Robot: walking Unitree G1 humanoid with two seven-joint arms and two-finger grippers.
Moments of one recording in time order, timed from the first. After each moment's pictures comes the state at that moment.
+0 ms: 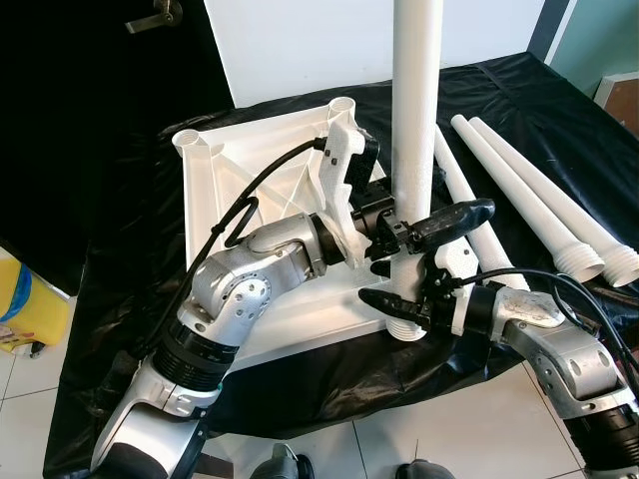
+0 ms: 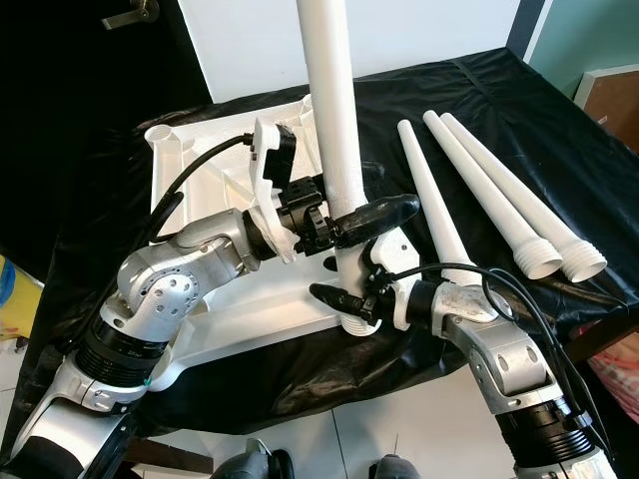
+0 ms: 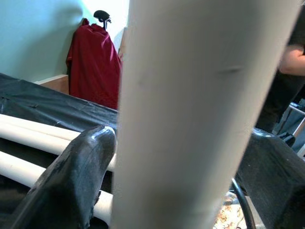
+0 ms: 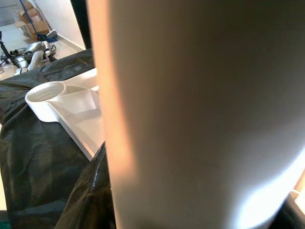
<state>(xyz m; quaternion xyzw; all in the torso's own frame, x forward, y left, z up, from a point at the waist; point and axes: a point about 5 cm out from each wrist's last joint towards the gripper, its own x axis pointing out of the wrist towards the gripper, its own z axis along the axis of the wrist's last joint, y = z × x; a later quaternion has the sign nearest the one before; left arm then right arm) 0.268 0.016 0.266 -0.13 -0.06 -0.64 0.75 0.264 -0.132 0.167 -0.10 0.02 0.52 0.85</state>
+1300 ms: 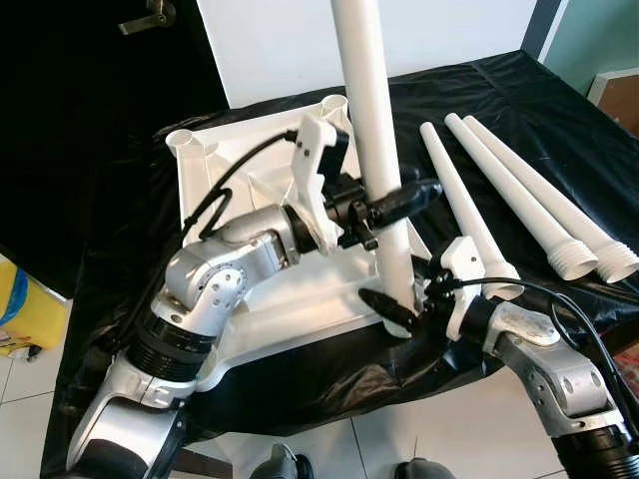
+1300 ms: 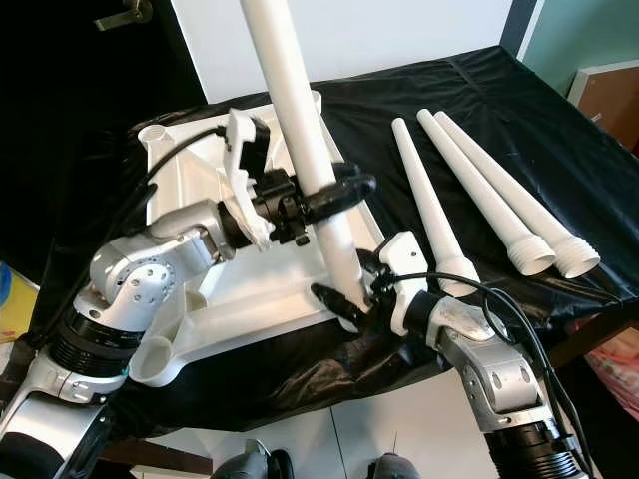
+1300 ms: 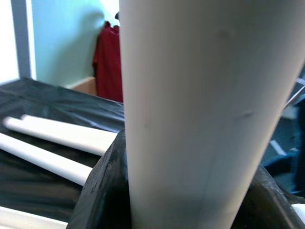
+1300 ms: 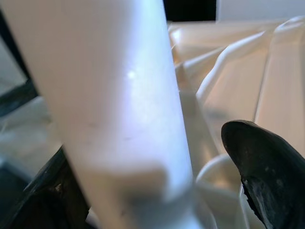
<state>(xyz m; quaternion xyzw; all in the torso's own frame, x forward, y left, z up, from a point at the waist) 0.282 0.039 0.279 -0.06 -0.09 -0.60 0.79 0.268 -0.134 0.163 -0.03 -0.02 0.37 0.93</state>
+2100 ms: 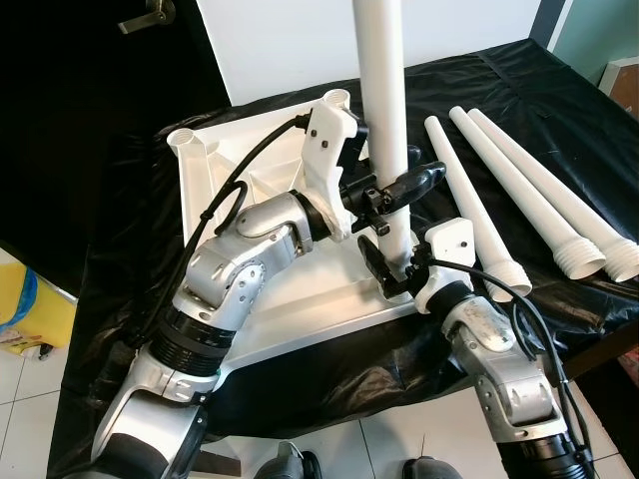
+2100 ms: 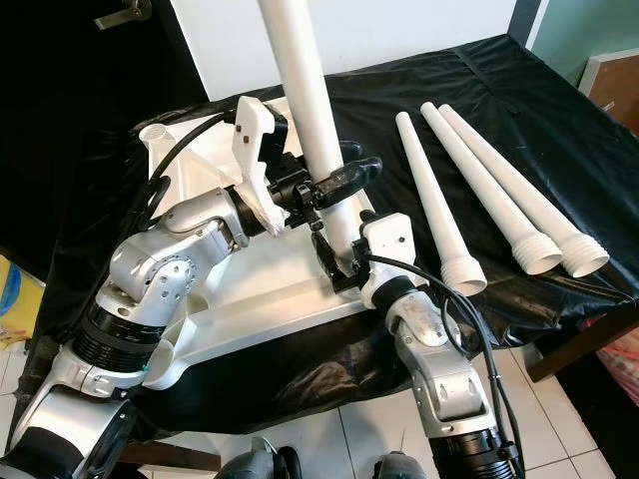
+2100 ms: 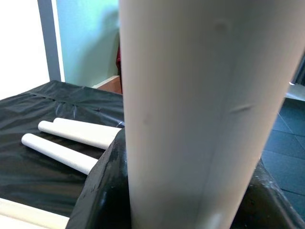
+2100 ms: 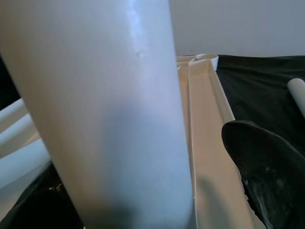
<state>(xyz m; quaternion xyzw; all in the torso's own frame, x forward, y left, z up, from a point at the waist) 0.291 0.024 0.273 -0.04 -0.11 -0.57 0.82 0.274 -0.111 0.172 -0.03 -0.10 0.18 0.98</state>
